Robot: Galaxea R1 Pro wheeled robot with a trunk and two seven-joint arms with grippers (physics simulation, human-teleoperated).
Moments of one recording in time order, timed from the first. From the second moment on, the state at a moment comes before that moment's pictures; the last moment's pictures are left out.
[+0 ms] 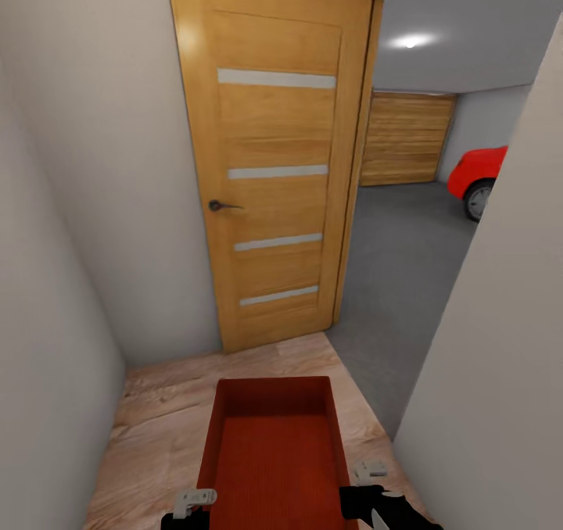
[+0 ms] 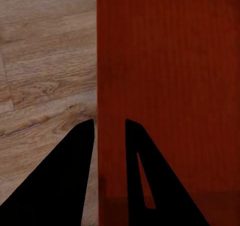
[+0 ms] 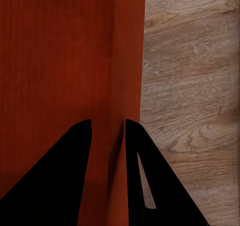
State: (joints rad) left arm -0.38 -0.01 -0.19 -0.20 0.24 -0.19 -0.08; right arm -0.48 0.06 0.03 -0.26 -0.02 0.14 0.08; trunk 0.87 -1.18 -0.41
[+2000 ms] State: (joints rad) left arm -0.38 -0.01 -0.19 -0.20 0.24 -0.19 -0.08; right arm -0.48 0.06 0.03 -0.26 -0.02 0.14 0.08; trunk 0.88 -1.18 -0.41
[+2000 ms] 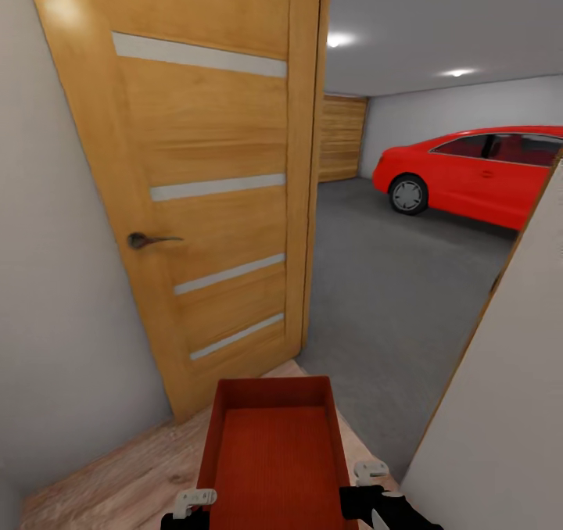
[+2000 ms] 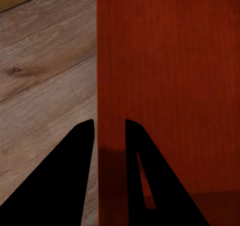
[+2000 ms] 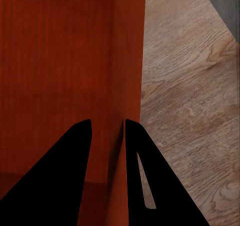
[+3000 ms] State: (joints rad) left arm -0.38 -0.01 -0.19 -0.20 0.24 -0.19 -0.08; right arm -0.48 0.06 0.03 -0.26 -0.02 0.14 0.08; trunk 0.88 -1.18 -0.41
